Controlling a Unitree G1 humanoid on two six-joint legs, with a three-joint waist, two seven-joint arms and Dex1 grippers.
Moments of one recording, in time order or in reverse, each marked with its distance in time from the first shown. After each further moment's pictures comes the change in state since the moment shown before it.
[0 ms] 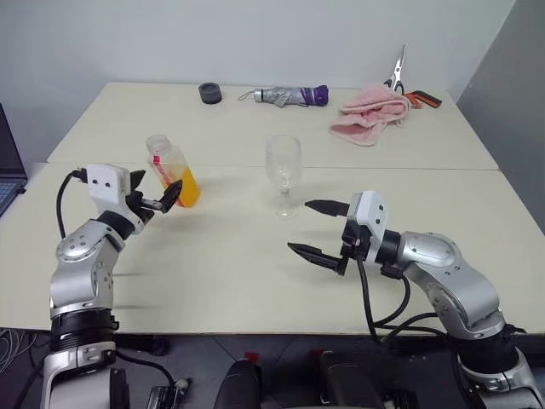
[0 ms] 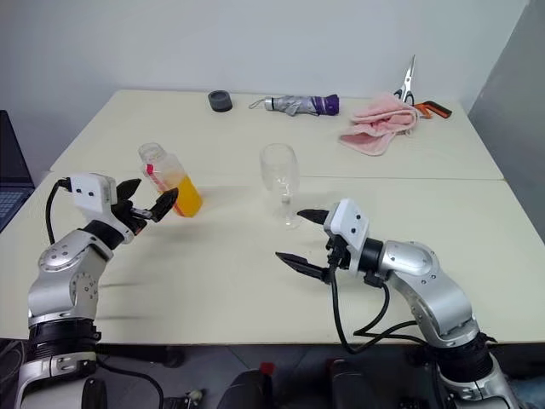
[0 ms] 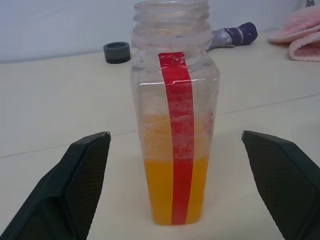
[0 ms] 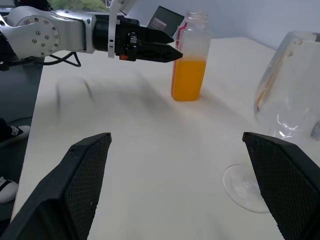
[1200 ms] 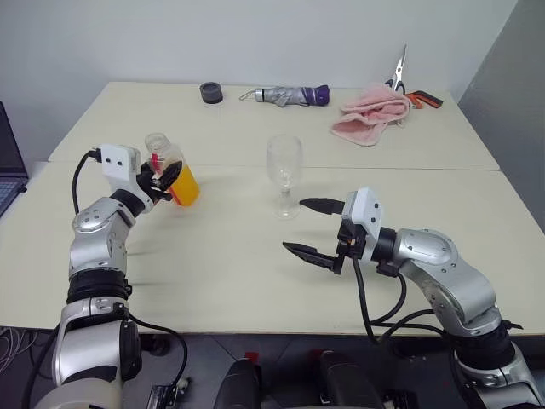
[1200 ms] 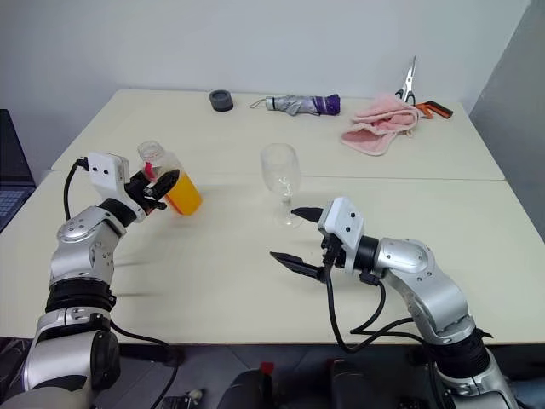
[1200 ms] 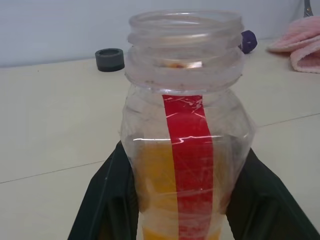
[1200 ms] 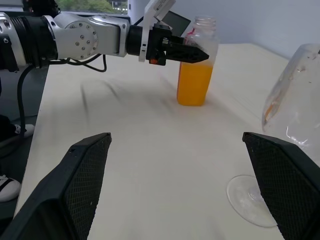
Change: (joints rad) left arm -0.269 -0.002 -0.045 0.412 0.046 -0.162 -0.062; right arm -0.014 0.007 0.023 0.004 -0.004 -0.007 0.002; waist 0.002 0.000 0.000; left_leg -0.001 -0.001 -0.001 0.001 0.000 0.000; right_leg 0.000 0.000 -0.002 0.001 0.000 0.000
